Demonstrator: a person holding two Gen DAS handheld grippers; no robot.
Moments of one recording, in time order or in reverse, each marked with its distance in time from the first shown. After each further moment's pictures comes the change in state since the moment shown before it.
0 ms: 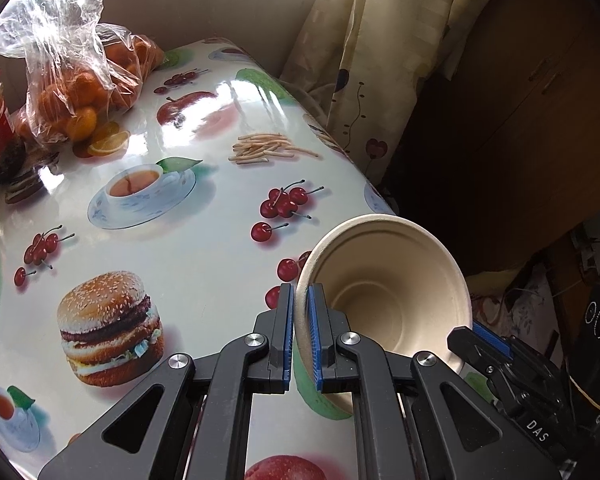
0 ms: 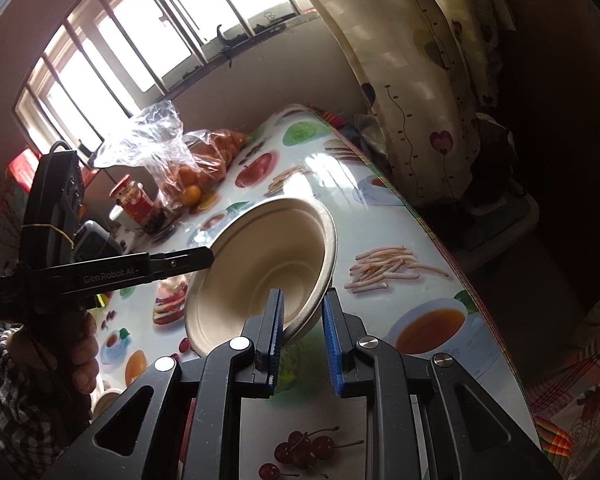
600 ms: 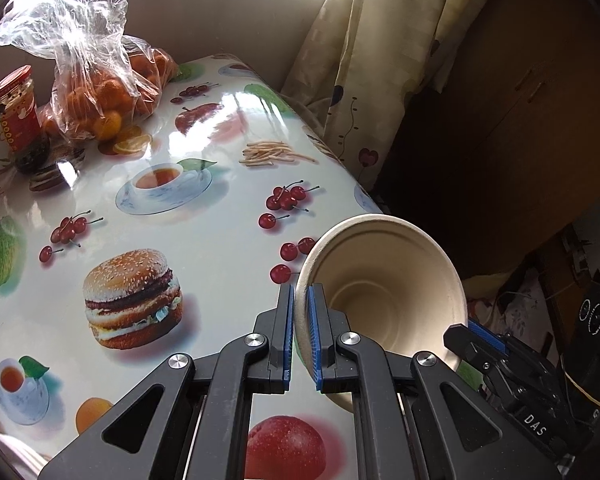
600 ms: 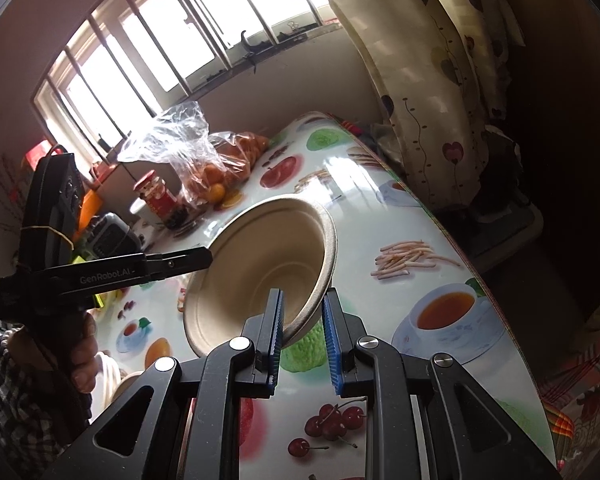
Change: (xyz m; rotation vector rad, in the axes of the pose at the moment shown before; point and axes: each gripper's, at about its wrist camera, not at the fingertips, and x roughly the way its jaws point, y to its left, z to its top) left arm -0.043 0.003 -0.024 -0.008 -0.053 -0.009; right arm -0.026 0.025 -0.014 -0.038 -0.023 0.028
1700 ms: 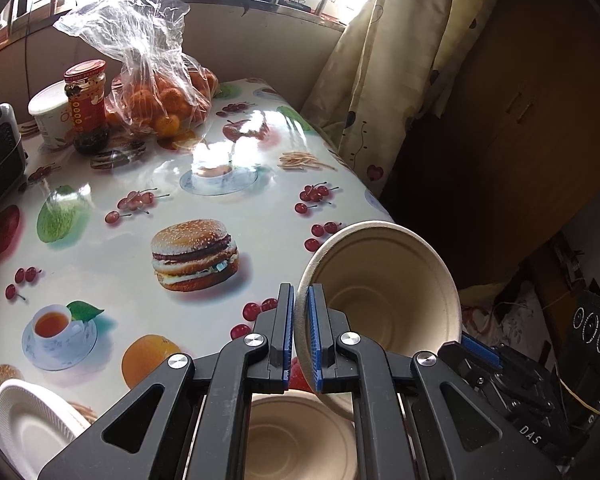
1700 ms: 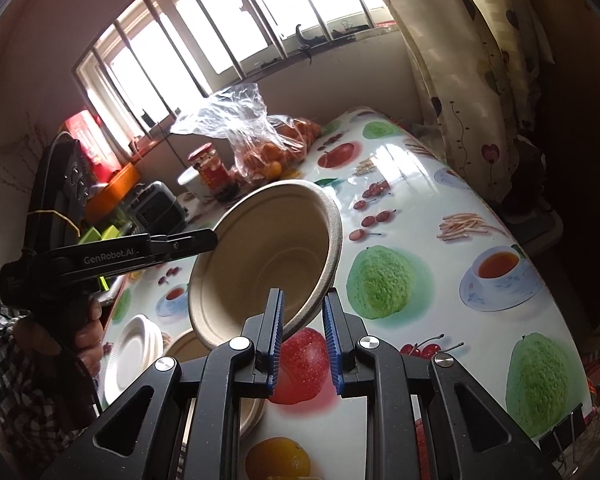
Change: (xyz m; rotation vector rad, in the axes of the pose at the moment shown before) left arm -0.079 0.028 -0.055 -0.036 -0.102 0.015; right arm -0.028 0.065 -0.042 -0.087 0.009 0.075
